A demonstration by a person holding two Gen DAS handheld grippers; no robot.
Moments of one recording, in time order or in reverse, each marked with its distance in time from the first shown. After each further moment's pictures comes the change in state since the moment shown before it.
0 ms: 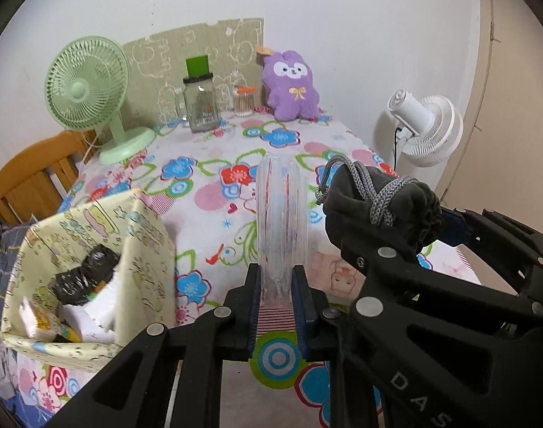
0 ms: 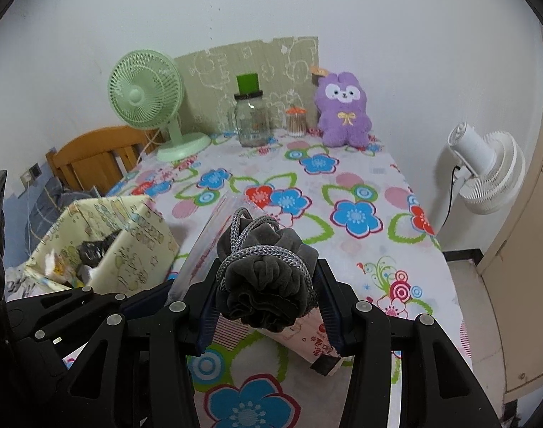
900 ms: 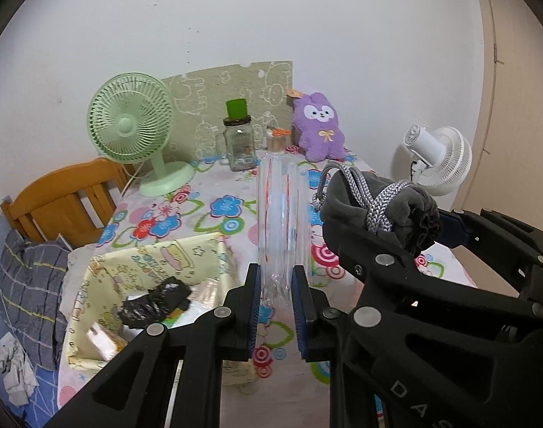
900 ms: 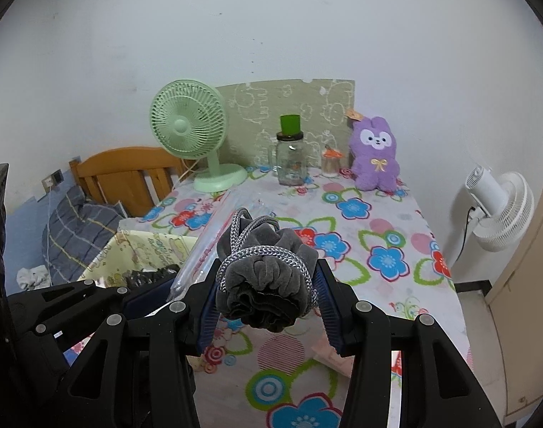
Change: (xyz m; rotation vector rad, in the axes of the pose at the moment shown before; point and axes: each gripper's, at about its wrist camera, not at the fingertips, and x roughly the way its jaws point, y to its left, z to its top) left arm -0.059 0.053 0.015 -0.002 -0.112 0.069; right arm -0.039 0.063 0.035 -0.064 -0.095 0.060
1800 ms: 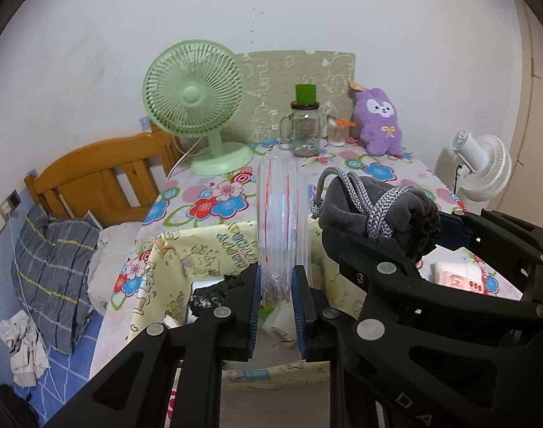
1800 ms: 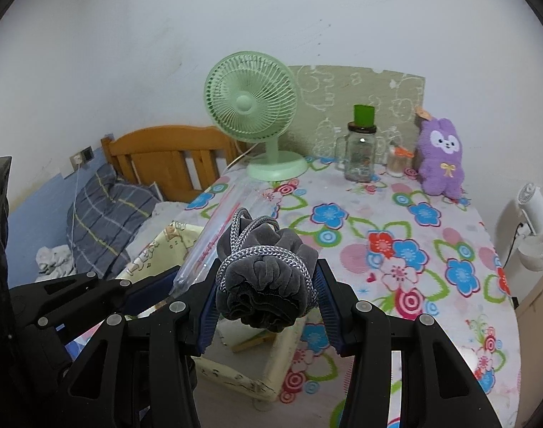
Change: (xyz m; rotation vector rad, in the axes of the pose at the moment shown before) left arm 0.014 0.094 -0.020 -0.080 0.038 0.102; right arm 0.058 0.090 0.008 -0.080 0.056 0.130
